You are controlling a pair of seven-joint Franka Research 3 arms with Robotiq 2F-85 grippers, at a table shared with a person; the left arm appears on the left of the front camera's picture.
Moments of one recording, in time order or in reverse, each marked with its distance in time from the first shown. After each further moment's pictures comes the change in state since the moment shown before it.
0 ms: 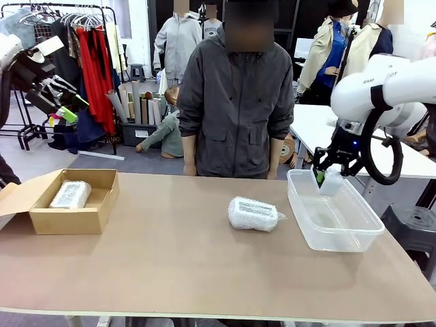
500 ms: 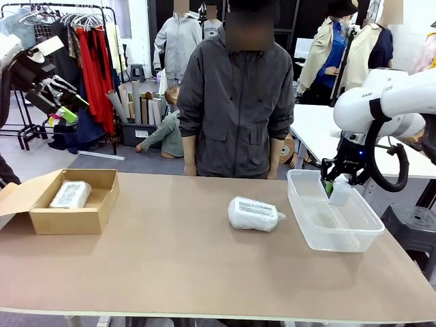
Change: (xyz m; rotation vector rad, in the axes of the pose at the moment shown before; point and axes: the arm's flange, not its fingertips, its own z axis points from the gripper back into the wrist) left arm 0.000 0.000 0.000 0.000 0.000 0.000; right arm 0.006 -0.016 -0.021 -0.051 0.031 0.013
